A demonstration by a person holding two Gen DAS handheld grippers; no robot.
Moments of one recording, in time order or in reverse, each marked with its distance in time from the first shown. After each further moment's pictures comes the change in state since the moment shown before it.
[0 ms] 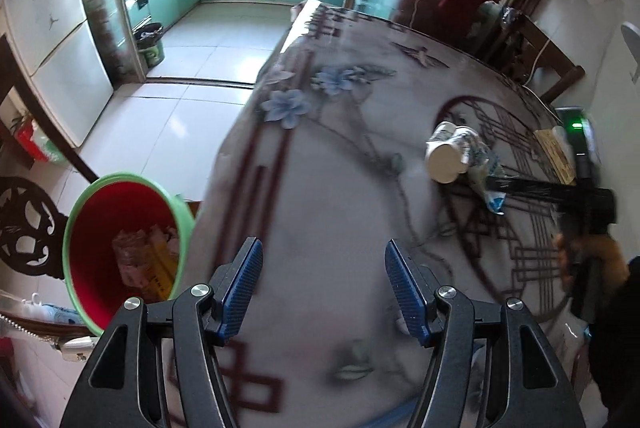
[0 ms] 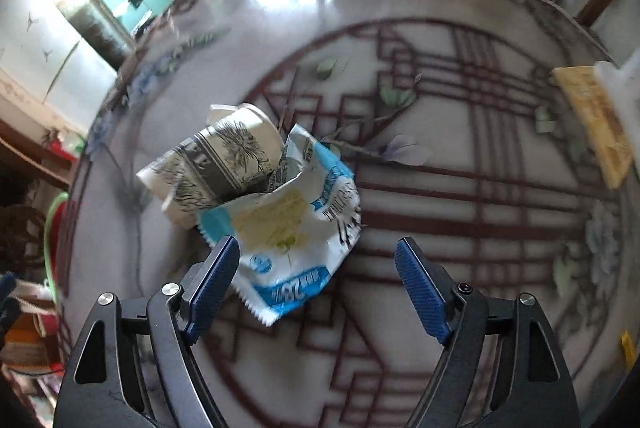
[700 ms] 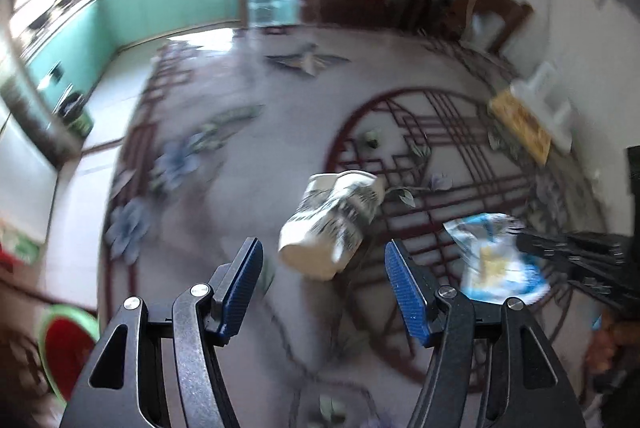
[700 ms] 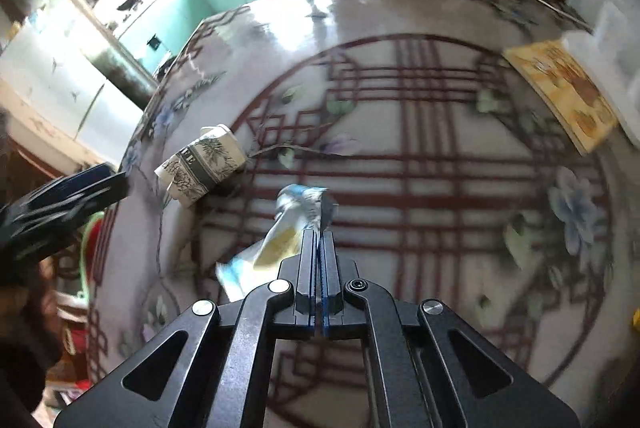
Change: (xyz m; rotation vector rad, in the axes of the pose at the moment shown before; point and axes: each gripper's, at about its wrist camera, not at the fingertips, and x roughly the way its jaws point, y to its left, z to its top) left arm 0.093 -0.149 0.092 0.341 0.040 -0.108; right arm -0.071 -0.071 -0.047 0.107 -0.126 0.134
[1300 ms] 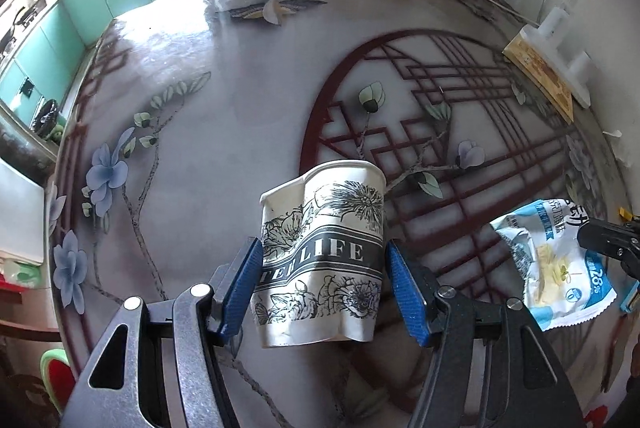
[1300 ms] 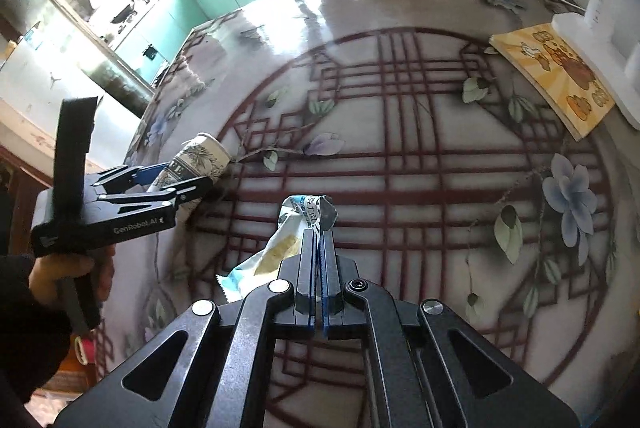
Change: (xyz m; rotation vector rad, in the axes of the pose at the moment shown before) left arm 0.085 -0.008 0.016 0.073 0.122 -0.010; right arm 0.007 -0.004 0.010 0.032 0.000 0.020
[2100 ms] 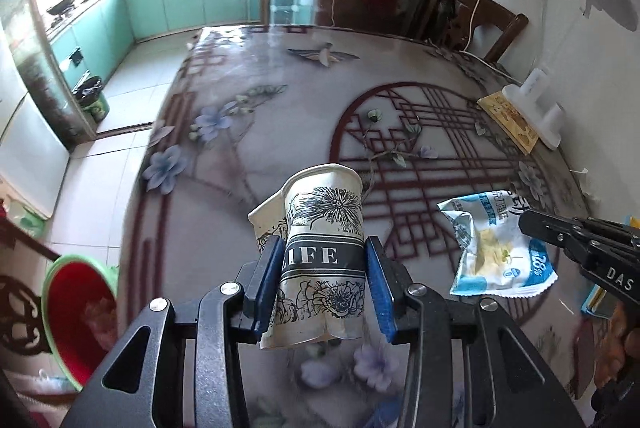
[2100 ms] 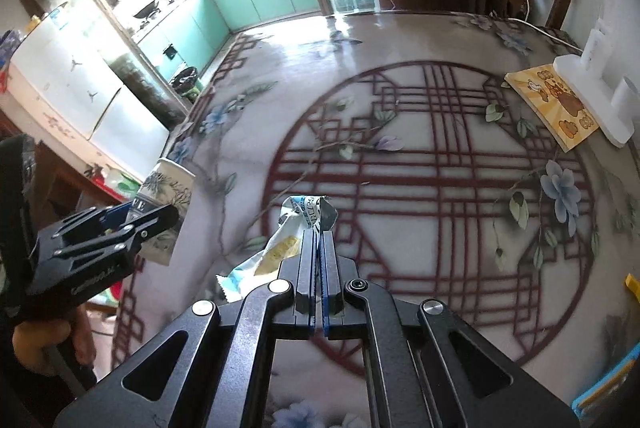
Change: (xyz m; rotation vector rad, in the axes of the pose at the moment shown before) left arm -0.150 0.004 -0.111 -0.181 -0.179 0.035; right arm -0.053 0.082 -0.042 -0.084 -0.076 -0.024
